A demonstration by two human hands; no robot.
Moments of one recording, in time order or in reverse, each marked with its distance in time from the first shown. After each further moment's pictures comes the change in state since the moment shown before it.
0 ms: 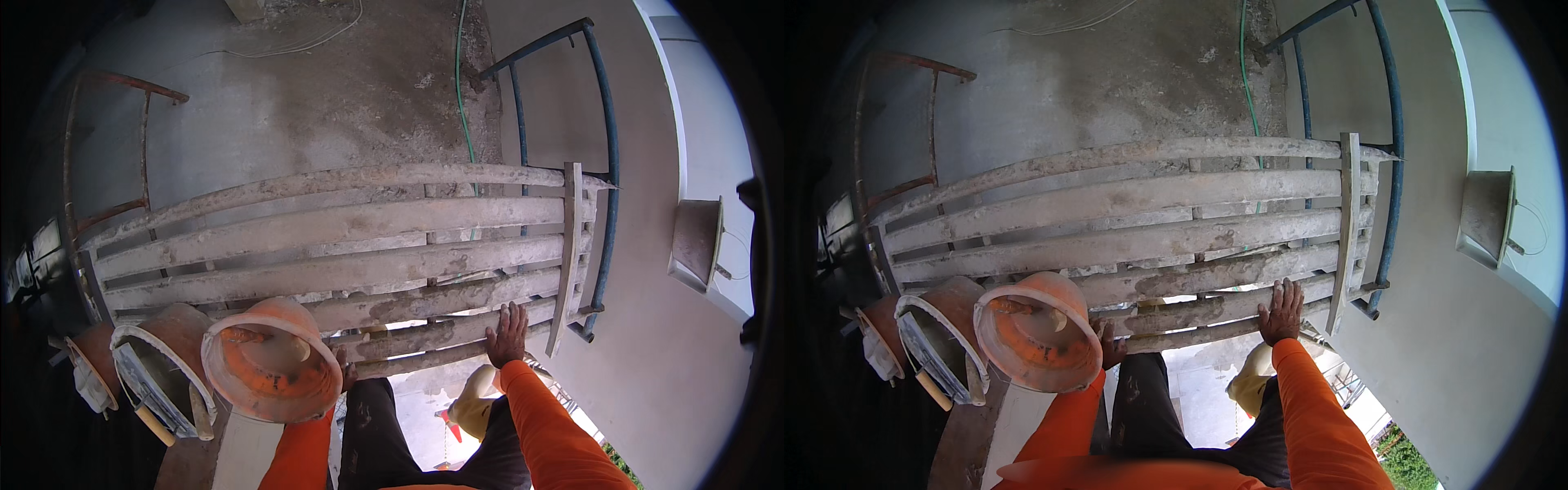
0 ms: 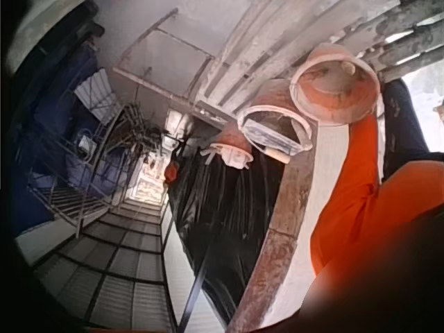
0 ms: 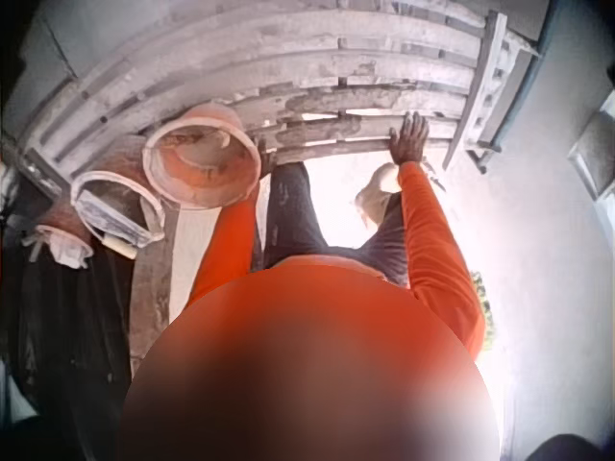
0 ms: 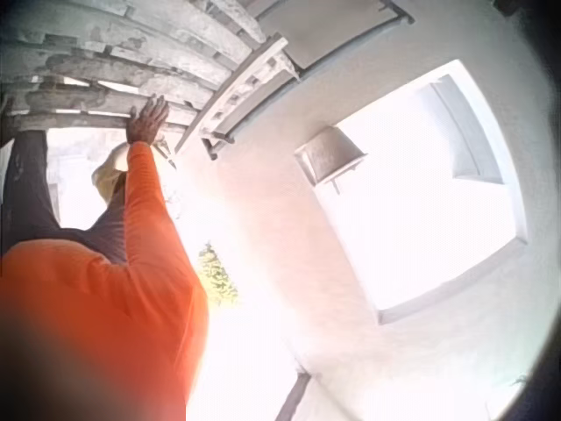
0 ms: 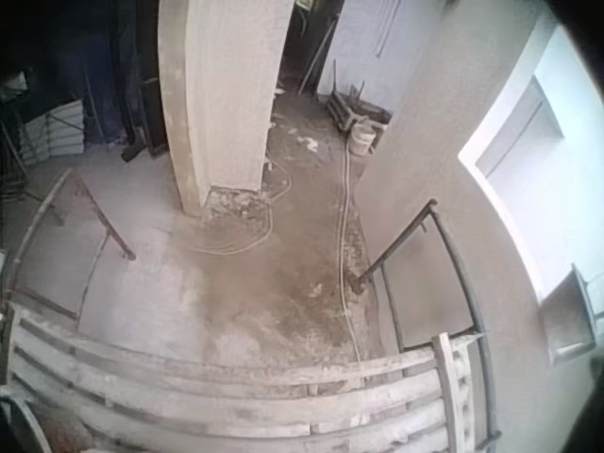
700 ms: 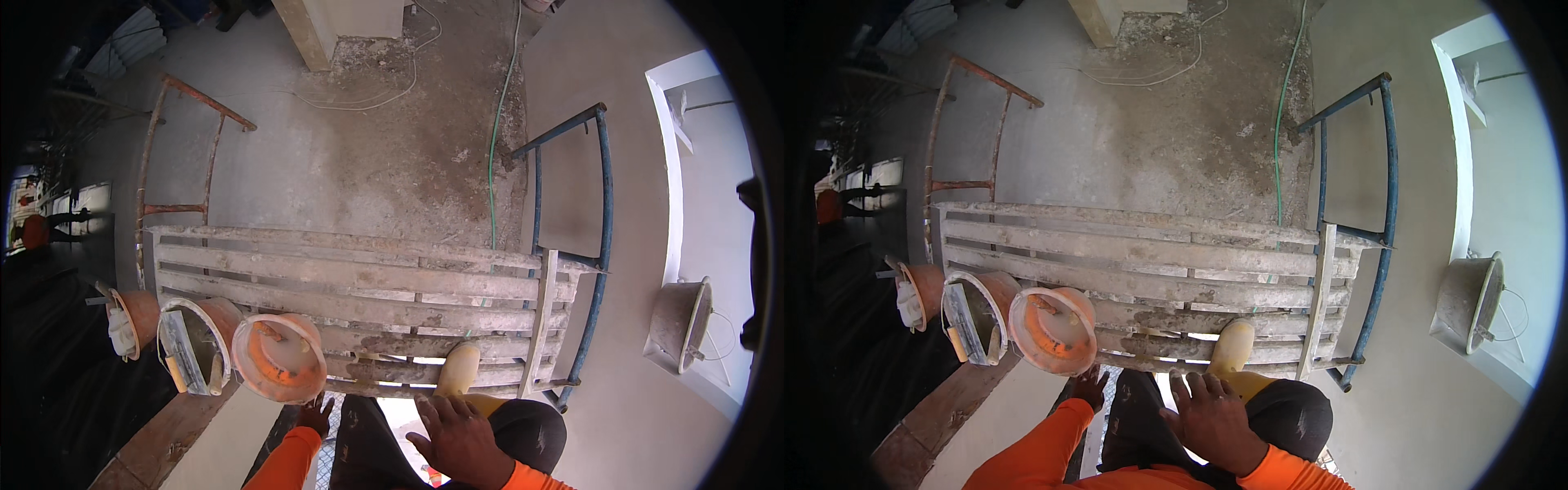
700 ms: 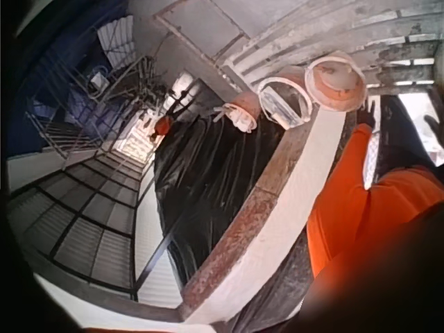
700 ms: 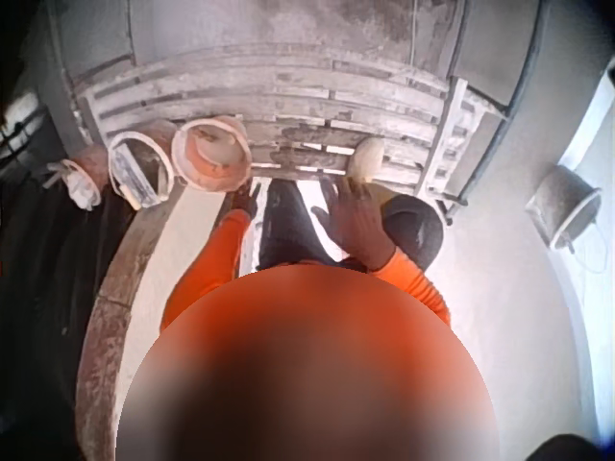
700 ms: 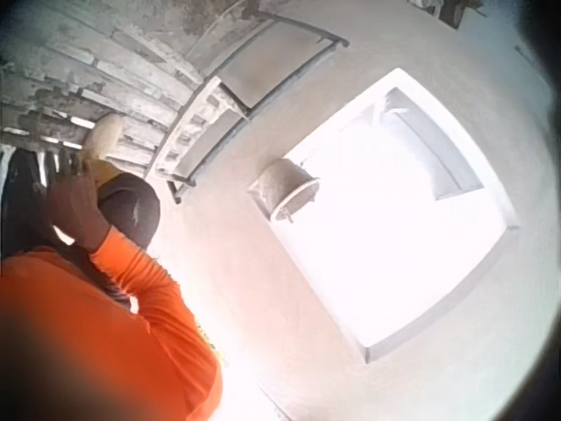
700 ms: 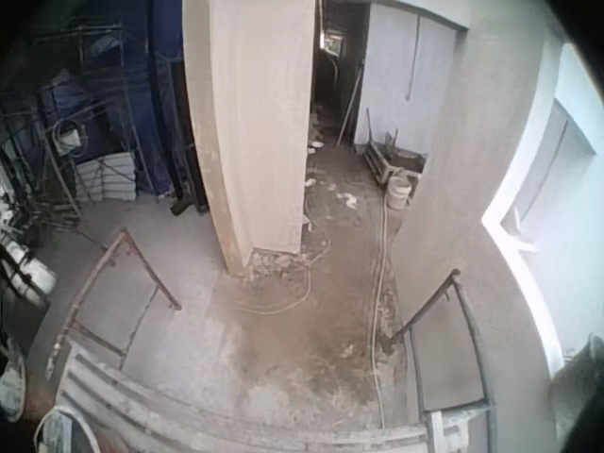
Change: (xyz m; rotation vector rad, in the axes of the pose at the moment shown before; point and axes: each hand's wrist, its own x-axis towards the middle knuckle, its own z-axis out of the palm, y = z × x) left_hand -0.045 0.088 -0.100 0.336 -1.003 -0.182; right_hand 0.008 -0.149 -0.402 0.224 -0.356 -0.658
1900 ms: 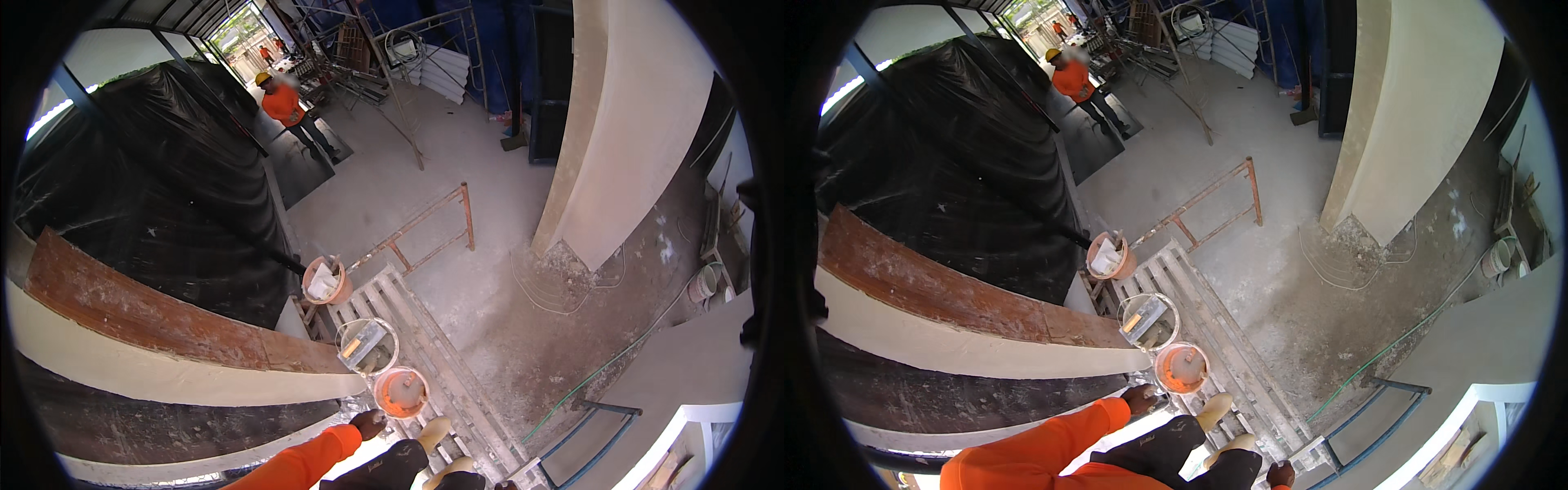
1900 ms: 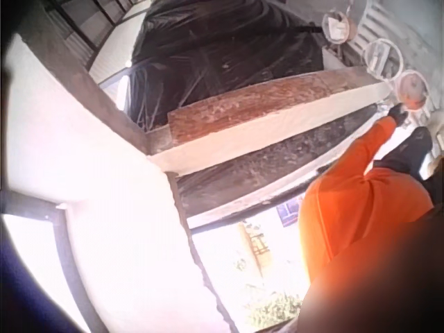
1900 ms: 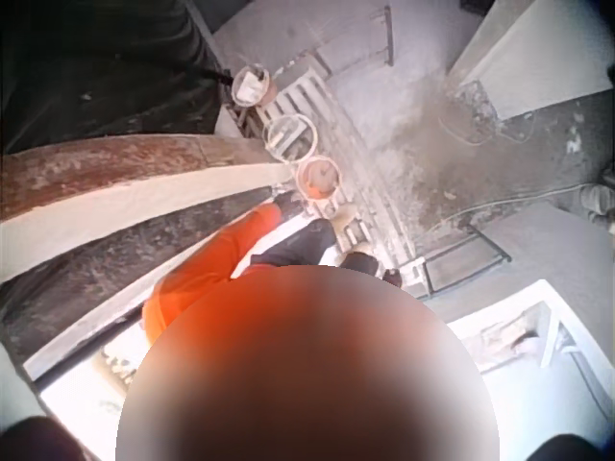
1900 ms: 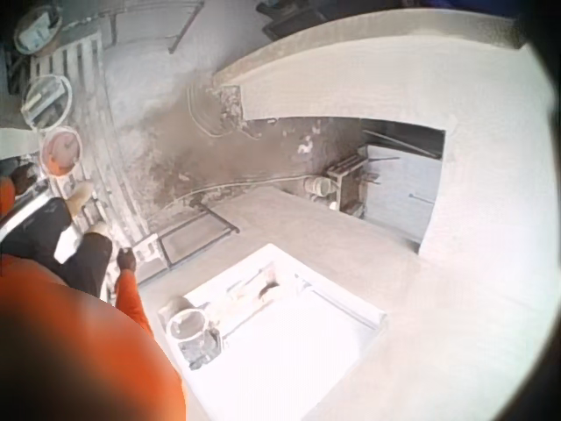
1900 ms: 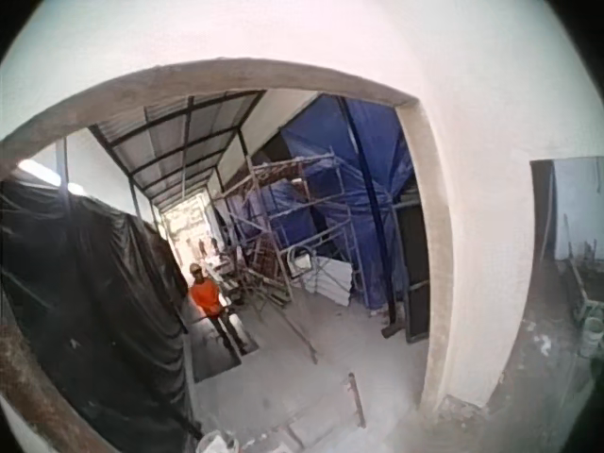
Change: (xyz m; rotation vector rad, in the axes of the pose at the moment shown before) left_hand -0.308 -0.007 -0.423 -1.464 0.406 -0.744; right_hand -0.068 0.103 -0.165 -0.034 -0.234 0.444
